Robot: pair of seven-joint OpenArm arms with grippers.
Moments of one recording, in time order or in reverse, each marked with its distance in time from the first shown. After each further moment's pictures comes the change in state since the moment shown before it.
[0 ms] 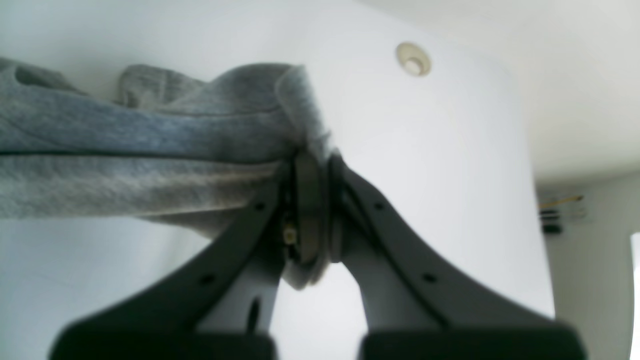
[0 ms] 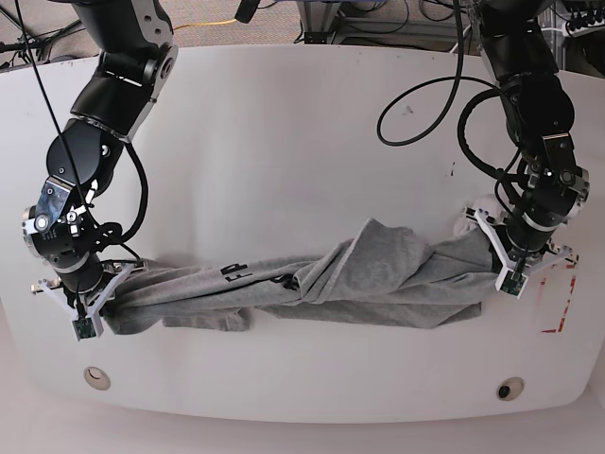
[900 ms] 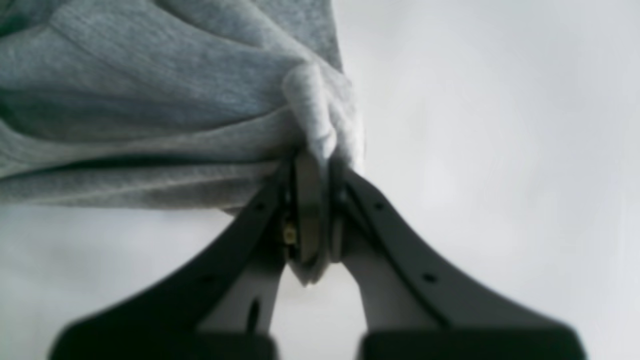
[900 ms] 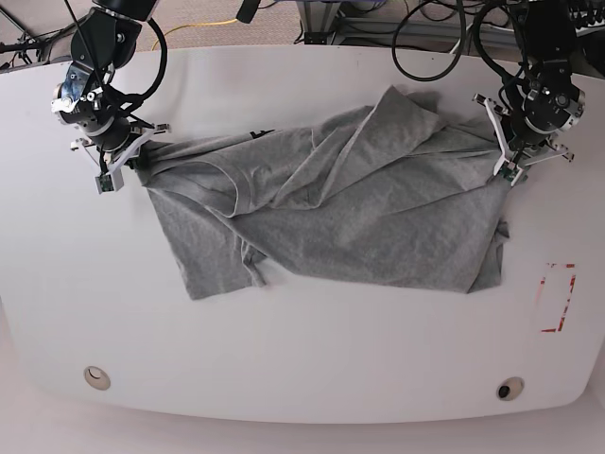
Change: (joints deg) left arm 23.8 -4.4 -3.3 -0.2 0.2 -3.0 -1.0; right arm -30.5 -2.3 6.3 -1.2 13.2 -0.1 6.9
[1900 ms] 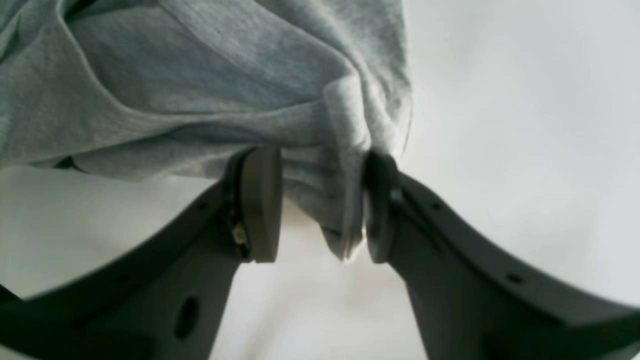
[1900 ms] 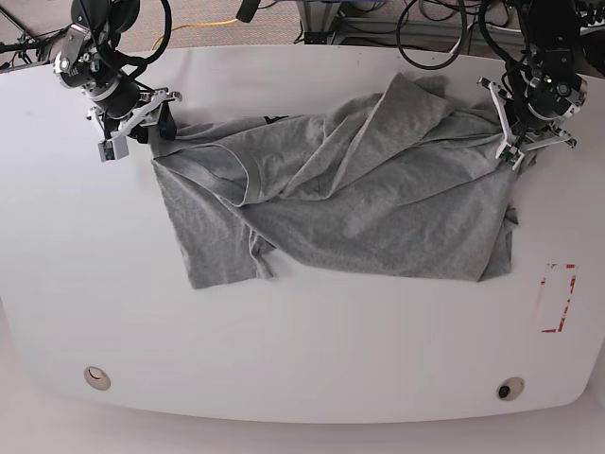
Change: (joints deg) left arm 3.5 -1.9 0.0 0.1 0.0 0.0 0.0; right arm -10.1 -0.2 -0.2 5.7 16.1 -0.4 -0.3
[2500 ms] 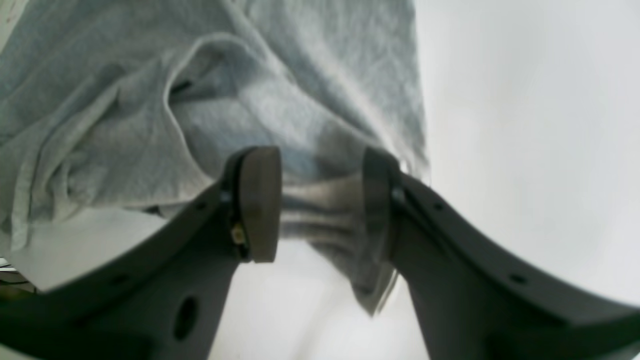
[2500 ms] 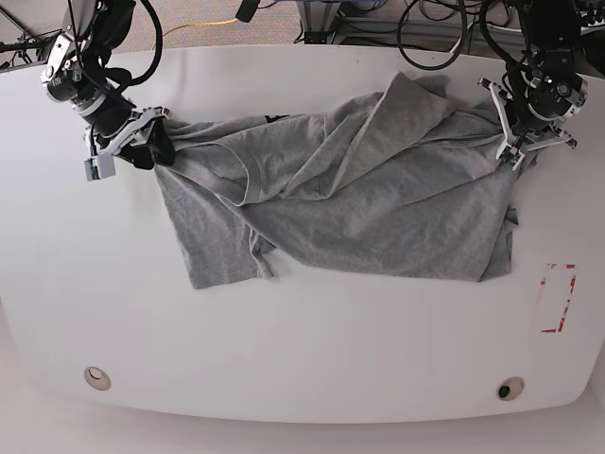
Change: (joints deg) left arm -0.1 -0.1 0.0 0.1 0.0 0.0 0.0; right arm 6.7 0.5 3.9 -1.2 11.7 4.9 -5.4
